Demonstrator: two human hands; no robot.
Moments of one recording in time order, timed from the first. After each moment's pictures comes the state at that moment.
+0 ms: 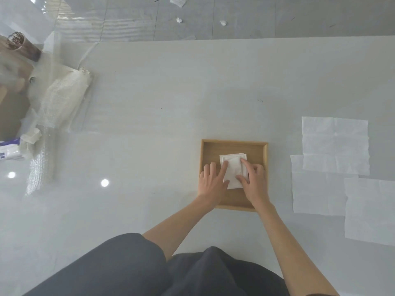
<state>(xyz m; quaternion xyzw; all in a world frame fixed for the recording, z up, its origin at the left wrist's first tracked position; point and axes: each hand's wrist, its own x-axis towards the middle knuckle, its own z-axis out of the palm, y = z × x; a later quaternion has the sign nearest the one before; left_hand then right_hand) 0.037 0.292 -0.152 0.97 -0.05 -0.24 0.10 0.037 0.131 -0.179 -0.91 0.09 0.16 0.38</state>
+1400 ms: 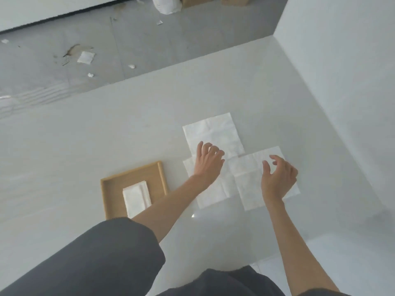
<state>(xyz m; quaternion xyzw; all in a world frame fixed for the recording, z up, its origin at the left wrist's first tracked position) 0.091 -0.032 -0.106 0.93 -0.32 -0.13 0.13 -0.032 -0.200 -0.112 -0.82 0.47 -0.16 0.28</state>
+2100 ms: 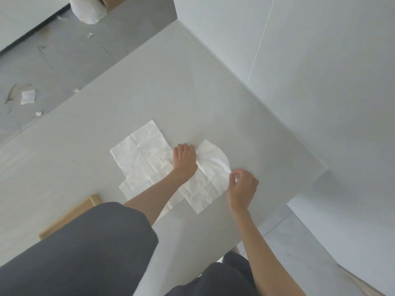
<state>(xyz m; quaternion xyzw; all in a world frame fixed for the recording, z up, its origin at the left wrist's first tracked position) 0.064 -0.219 -0.139 0.92 -0.33 -0.21 -0.05 -0.117 -0.286 -0.152 -0.74 0.55 -0.08 0.37</state>
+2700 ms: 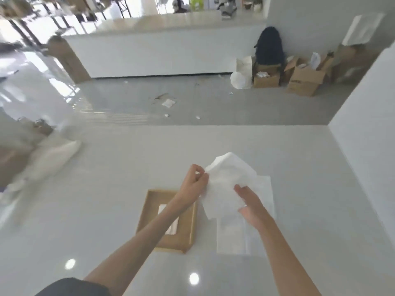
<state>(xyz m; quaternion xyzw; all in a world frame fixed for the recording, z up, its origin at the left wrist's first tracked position) 0.073 0.099 0.079 0.78 0.07 -0.12 0.61 0.076 -0.108 -0.013 -0.67 0.15 0.22 0.69</state>
